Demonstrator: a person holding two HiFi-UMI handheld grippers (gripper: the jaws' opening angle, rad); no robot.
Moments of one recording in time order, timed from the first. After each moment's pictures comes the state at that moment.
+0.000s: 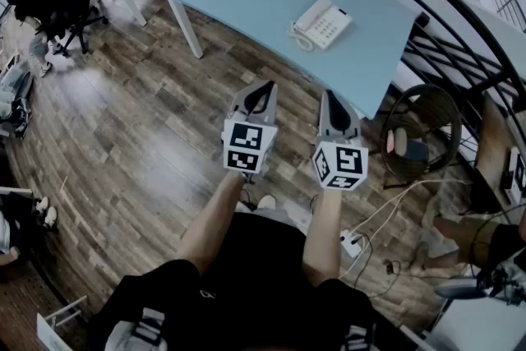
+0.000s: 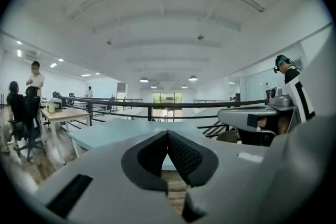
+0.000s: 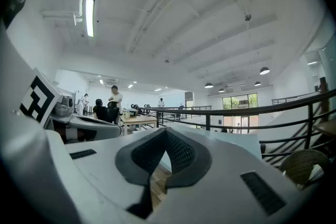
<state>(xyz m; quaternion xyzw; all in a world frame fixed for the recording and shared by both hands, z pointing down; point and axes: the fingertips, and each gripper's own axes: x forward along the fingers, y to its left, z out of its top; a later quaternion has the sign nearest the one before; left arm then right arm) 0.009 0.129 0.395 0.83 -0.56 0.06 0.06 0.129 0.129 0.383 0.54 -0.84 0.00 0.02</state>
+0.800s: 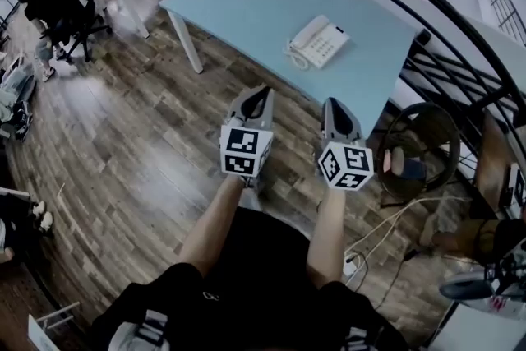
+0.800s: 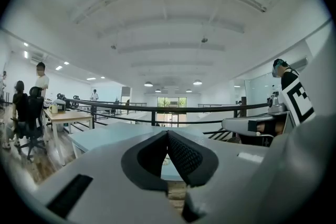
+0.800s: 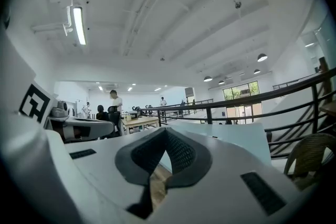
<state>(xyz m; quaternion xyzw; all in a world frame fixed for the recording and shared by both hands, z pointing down) 0.024 0.094 0.394 0.82 -0.57 0.03 0.05 0.172 0.083 0.401 0.53 -0.85 0.06 0.00</state>
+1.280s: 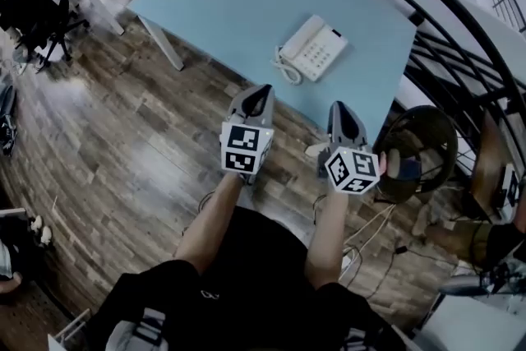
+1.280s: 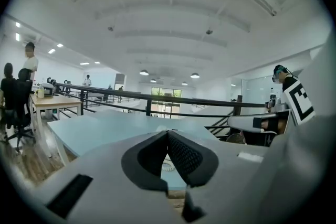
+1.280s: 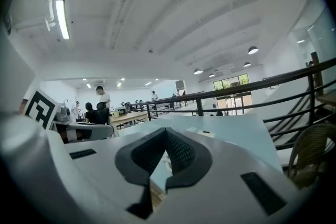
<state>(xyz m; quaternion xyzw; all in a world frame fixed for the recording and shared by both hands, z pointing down) 0.035 -0.068 0.452 0.83 -0.54 0.06 0.11 0.203 -0.061 0.450 0.56 -0.82 0.11 0.01</state>
